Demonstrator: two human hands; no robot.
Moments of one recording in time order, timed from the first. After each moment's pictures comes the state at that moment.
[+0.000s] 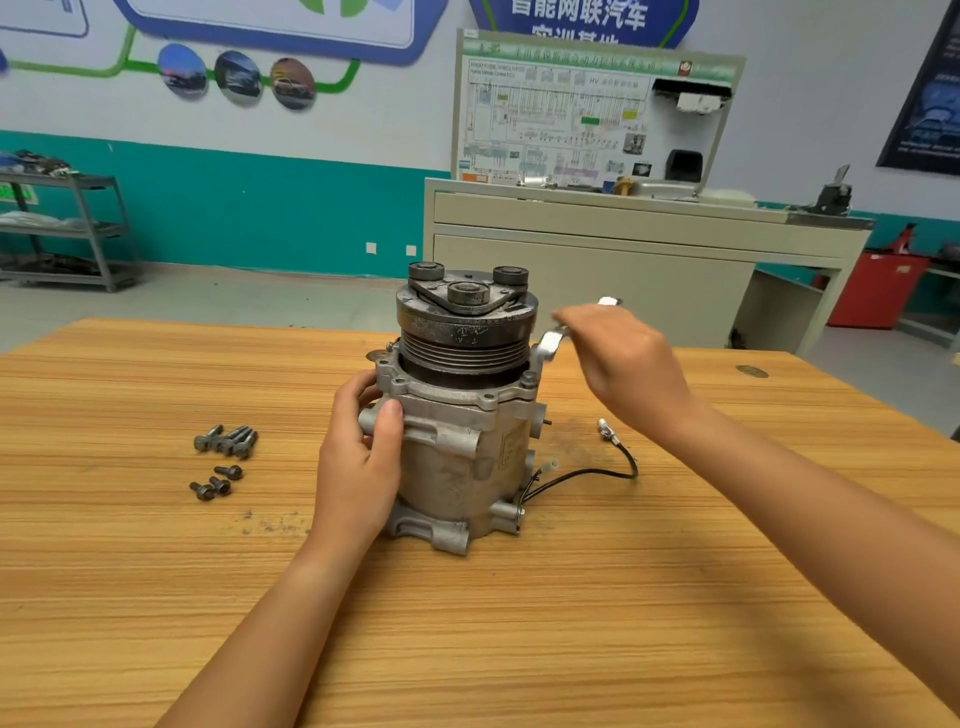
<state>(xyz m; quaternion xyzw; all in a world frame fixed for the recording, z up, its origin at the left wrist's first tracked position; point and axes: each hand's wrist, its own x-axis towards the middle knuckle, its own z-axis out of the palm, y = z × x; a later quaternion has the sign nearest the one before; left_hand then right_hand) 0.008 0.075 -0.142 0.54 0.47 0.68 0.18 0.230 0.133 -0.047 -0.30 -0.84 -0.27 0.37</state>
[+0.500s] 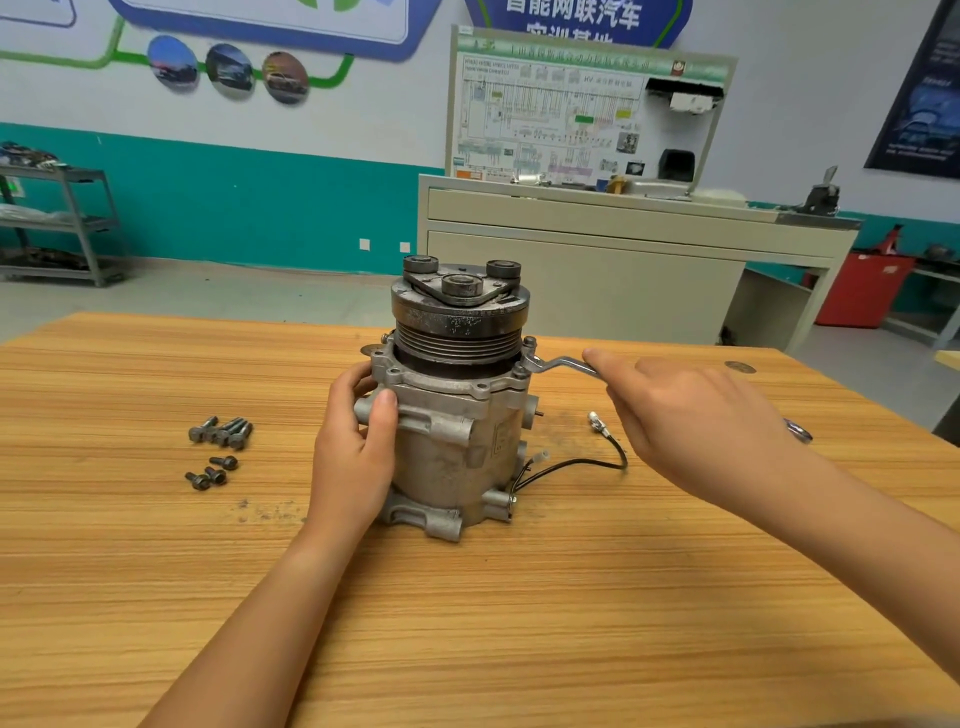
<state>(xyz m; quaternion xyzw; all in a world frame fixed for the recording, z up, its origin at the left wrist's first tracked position) 0.008 0.075 -0.144 0.53 0.47 0.68 0.19 0.249 0.043 -0.035 -0.48 -0.82 -0.29 0.11</state>
